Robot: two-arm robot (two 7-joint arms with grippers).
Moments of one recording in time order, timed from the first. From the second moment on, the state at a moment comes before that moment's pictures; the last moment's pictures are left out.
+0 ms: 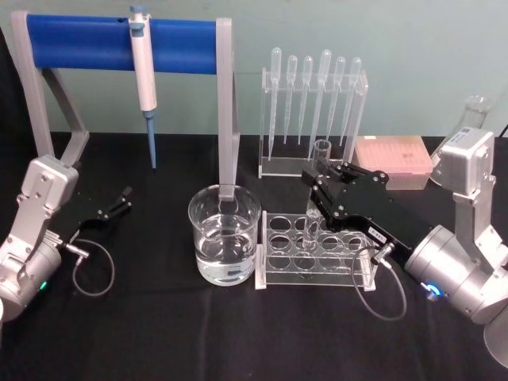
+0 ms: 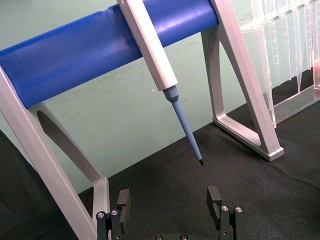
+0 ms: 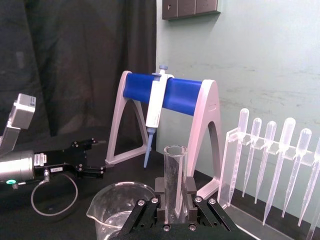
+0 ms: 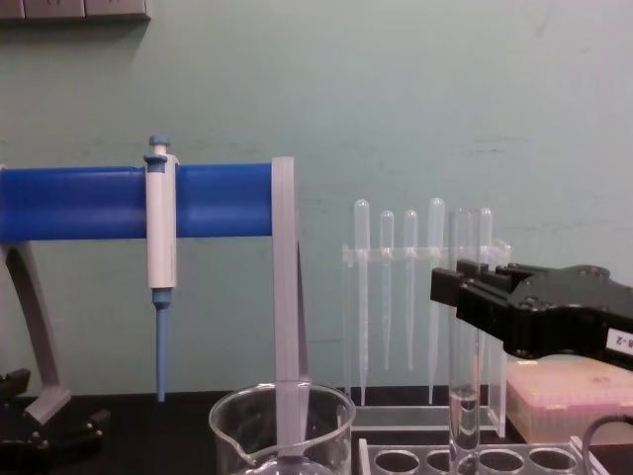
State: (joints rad) left arm -0.20 0.60 0.45 -1.41 -0.25 -0.12 0.03; right arm 0.09 0.46 -0.33 -1.76 0.40 -0.03 0.38
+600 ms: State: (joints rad) left arm -0.20 0.60 0.45 -1.41 -0.25 -0.12 0.03; right arm 0.08 0.43 -0.34 -1.69 0.36 -0.03 0.39
